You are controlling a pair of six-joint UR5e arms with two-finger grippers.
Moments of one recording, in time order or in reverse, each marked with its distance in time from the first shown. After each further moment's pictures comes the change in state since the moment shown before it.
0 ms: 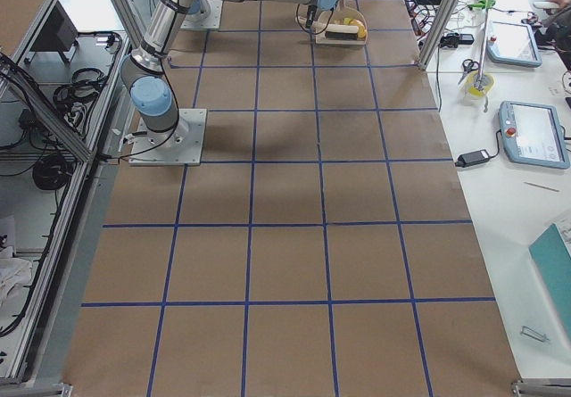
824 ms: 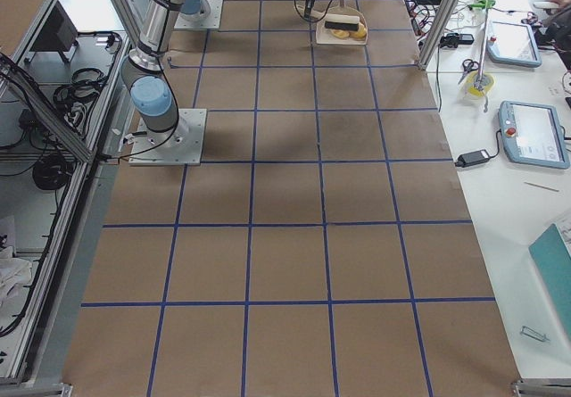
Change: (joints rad) left arm 0.016 0.008 0.001 -0.013 -0.041 0.002; right arm -0.034 -0.123 0.006 0.170 -0.071 0.002
